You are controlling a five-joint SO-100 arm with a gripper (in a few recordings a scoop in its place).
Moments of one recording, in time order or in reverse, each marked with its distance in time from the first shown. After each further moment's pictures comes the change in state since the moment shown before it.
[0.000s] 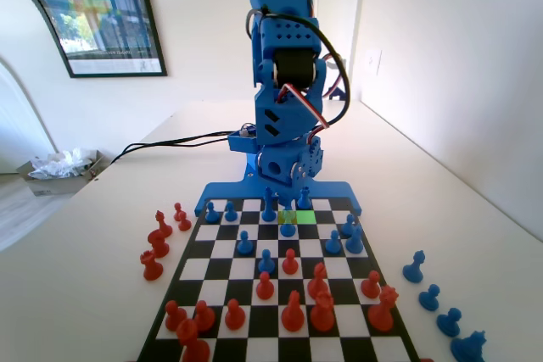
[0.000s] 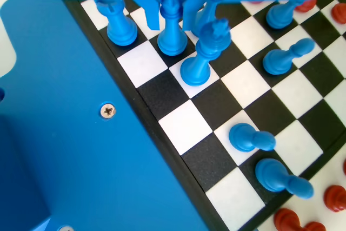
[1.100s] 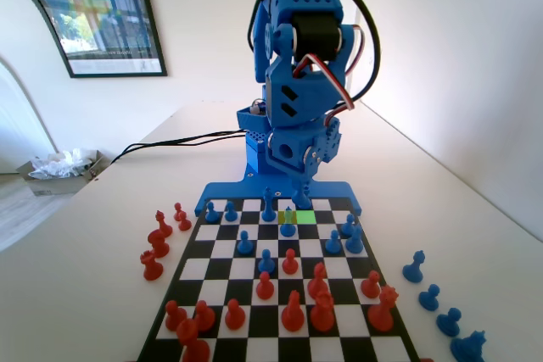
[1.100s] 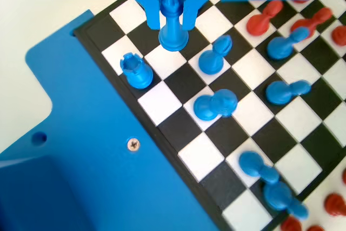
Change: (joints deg) arm -8.6 -2.5 -12.7 13.1 12.5
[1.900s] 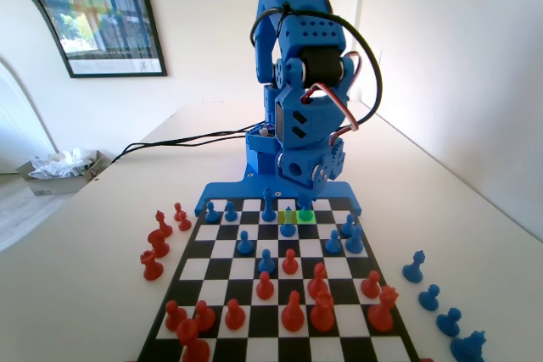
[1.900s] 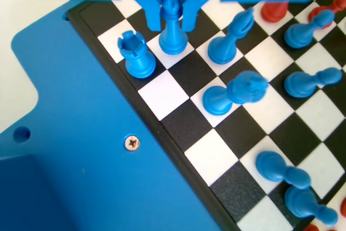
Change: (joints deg) arm -0.2 -1.5 6.9 -10.0 -0.4
